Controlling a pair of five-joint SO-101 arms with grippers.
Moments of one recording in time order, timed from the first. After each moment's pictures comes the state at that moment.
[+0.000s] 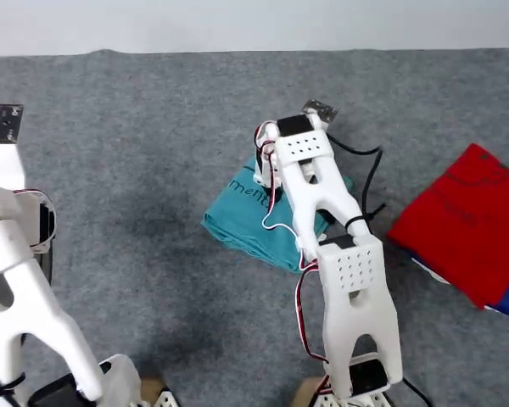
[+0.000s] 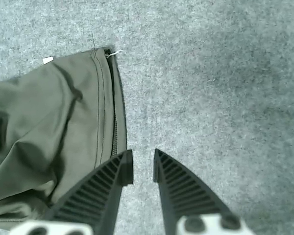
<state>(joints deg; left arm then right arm) -33.0 -22.9 7.0 99.0 -16.5 -18.9 50.6 -41.8 86.7 -44.8</state>
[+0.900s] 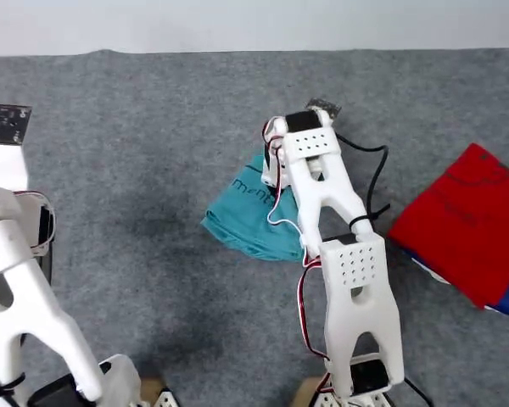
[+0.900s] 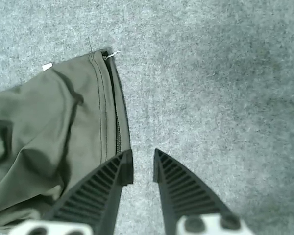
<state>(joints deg) -33.0 -22.9 7.0 99.1 -20.5 -16.8 51.3 -48.8 96.3 -38.4</state>
